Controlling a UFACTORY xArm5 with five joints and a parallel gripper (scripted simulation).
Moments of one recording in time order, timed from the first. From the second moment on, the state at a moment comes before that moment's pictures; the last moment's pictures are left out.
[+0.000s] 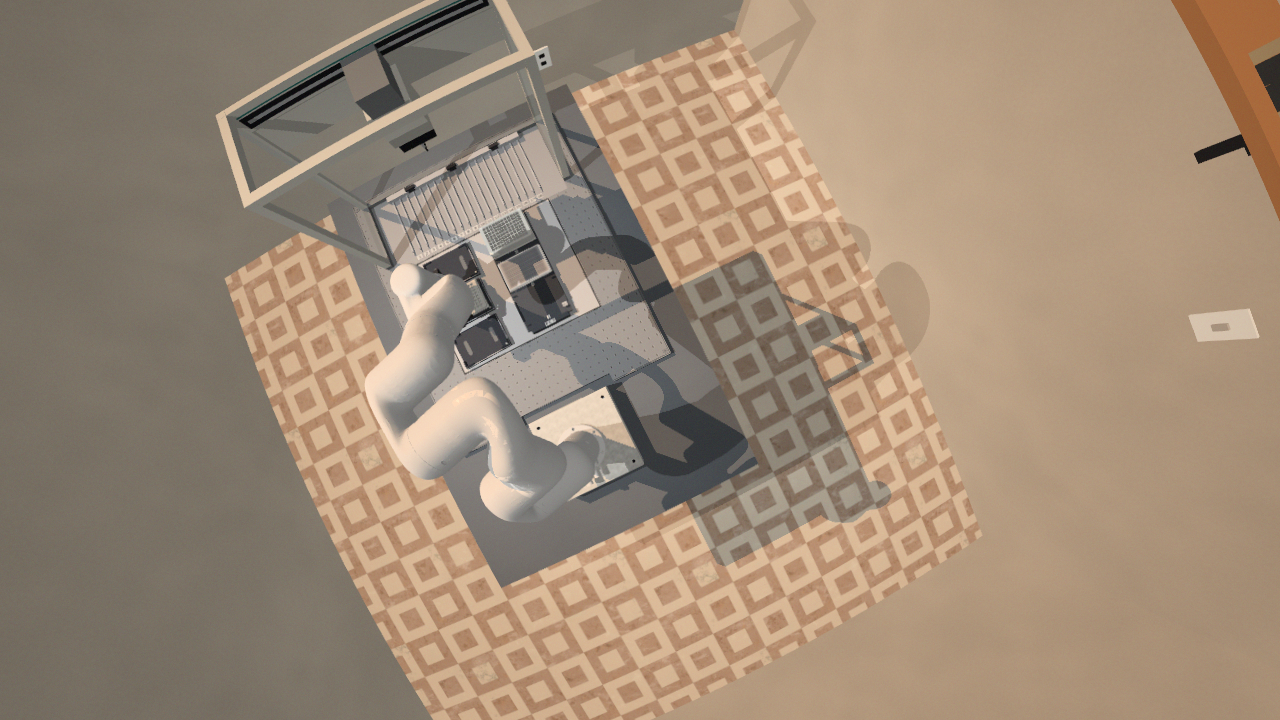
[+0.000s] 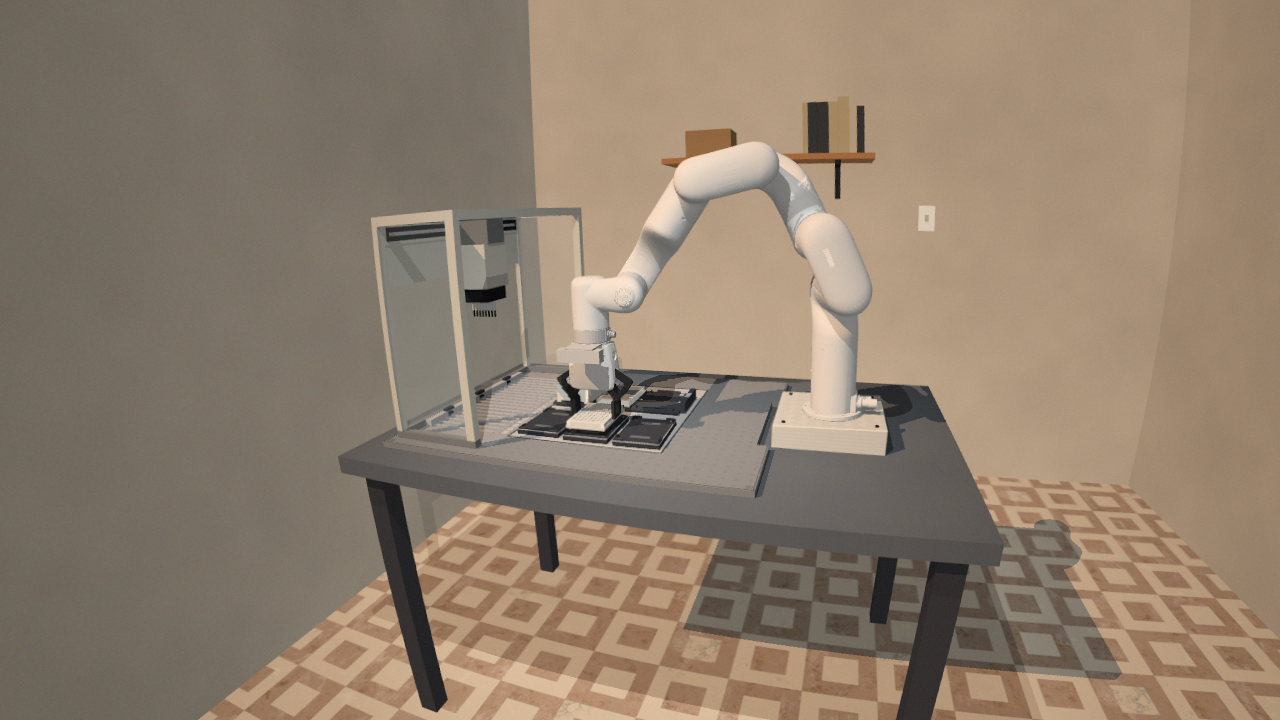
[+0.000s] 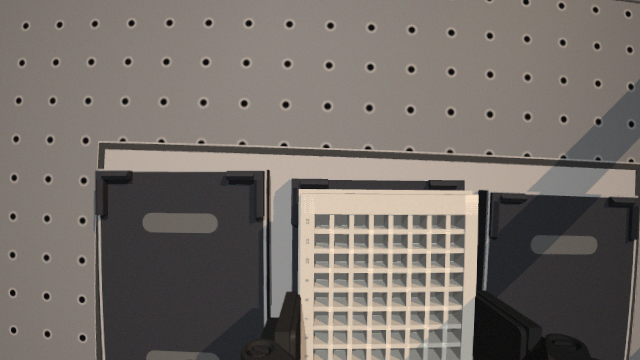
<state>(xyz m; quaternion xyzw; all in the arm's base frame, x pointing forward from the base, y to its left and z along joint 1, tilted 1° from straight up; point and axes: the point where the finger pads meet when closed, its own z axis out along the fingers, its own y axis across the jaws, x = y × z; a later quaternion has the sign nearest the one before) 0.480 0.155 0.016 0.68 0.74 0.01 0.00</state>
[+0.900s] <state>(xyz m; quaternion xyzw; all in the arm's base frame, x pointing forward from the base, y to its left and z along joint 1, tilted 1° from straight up) 0.479 0.155 0.037 0.68 0.74 0.01 0.00</state>
